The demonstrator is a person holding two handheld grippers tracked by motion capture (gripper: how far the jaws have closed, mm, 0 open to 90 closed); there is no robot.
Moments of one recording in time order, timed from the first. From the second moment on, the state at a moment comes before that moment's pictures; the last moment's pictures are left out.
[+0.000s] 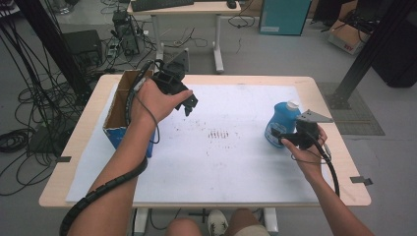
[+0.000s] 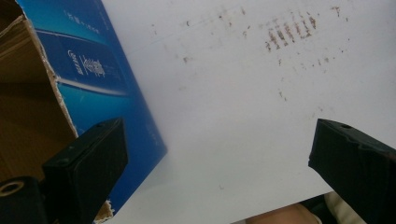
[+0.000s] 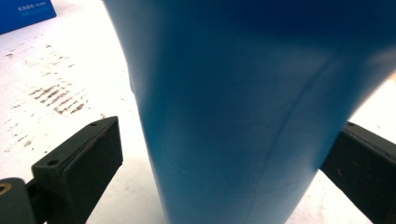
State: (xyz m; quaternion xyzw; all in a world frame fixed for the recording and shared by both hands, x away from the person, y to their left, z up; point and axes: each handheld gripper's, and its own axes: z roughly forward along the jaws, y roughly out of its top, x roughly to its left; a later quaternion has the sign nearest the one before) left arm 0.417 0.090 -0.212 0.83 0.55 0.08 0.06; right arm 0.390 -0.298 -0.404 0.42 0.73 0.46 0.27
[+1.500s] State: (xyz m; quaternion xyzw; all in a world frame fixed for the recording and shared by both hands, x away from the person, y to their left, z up) left arm 0.418 0.083 -0.213 0.83 0.55 0.08 0.06; right arm 0.389 -0.301 -0.404 0.42 0.73 0.46 0.27
